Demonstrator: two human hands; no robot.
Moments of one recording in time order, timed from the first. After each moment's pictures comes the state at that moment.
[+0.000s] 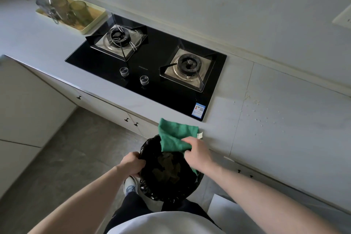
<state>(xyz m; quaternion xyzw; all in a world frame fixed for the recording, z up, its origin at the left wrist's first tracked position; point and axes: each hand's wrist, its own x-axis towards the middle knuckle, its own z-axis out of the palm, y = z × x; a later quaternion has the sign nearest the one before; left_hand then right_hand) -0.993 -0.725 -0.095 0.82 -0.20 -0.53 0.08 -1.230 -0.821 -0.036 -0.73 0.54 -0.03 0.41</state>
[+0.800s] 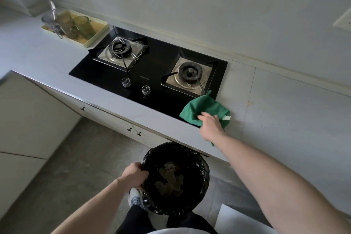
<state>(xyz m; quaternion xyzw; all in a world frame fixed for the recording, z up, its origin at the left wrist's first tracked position) -0.984 -0.725 -0.110 0.82 -0.21 -0.53 0.05 -1.229 -0.952 -0.068 -0.78 0.58 0.05 0.24</state>
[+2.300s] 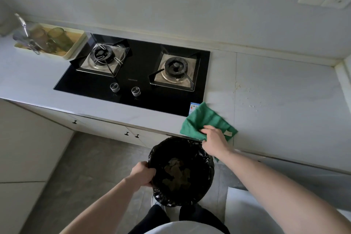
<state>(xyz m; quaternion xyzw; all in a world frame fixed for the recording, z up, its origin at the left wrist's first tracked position) -1.000 -0.731 -0.078 0.79 -0.22 -0.56 0.07 -1.270 -0.856 -0.075 -0.73 0.62 0.01 0.29</state>
